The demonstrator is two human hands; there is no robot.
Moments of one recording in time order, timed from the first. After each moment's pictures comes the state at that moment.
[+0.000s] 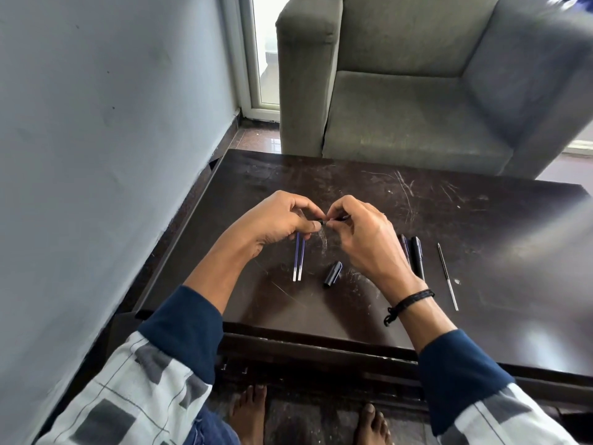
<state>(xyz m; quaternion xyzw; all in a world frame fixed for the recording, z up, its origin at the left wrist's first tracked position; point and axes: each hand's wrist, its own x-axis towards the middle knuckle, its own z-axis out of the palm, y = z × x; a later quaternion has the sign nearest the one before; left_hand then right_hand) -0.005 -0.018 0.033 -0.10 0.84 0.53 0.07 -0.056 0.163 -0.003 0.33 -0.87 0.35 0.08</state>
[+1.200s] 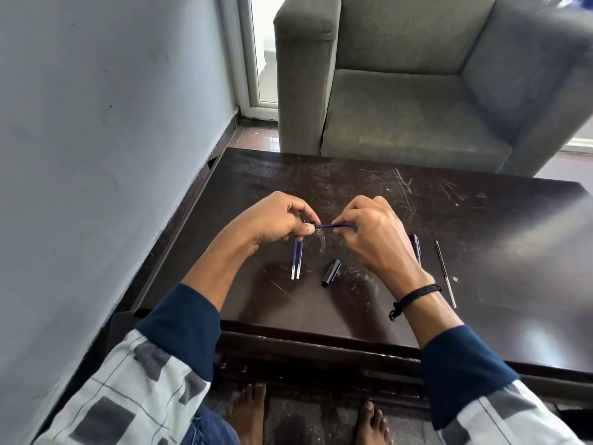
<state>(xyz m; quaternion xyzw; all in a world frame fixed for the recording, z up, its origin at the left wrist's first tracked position) -0.010 -0.022 0.026 -0.10 0.86 0.50 0.08 -0.069 0.171 -0.003 0.33 -0.91 0.24 0.11</state>
